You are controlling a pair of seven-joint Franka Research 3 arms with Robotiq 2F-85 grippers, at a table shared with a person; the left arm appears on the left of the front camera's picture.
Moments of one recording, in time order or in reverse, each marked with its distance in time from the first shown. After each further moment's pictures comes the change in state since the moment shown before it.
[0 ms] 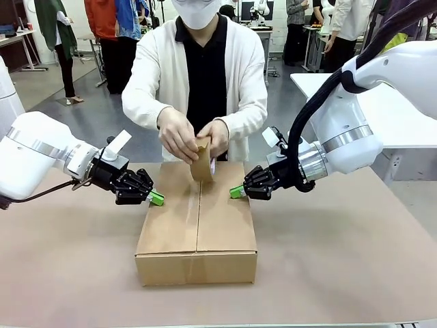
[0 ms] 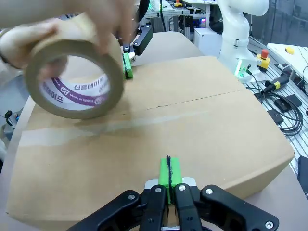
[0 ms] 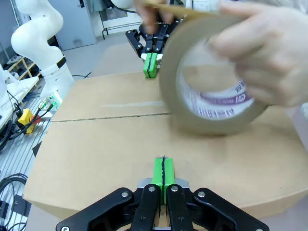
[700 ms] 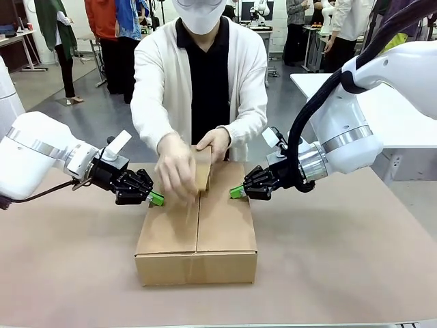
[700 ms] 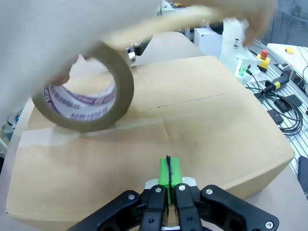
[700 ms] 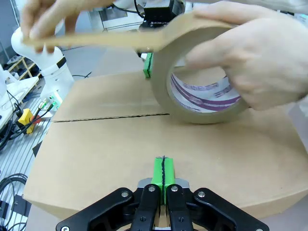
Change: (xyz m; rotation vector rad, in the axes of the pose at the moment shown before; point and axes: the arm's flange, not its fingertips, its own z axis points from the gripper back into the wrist) left arm 0.000 0.000 0.000 0.000 0.000 0.000; right arm 0.000 0.000 0.000 0.000 0.000 -0.001
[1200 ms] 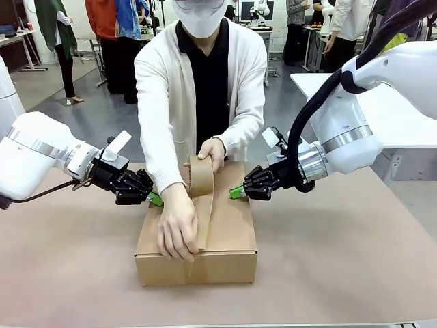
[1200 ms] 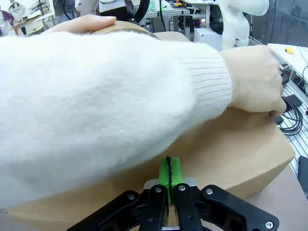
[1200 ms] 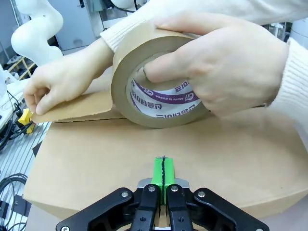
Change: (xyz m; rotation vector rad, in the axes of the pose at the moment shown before) left arm 0.000 0.000 0.000 0.000 0.000 0.001; right arm 0.000 0.000 0.000 0.000 0.000 0.000
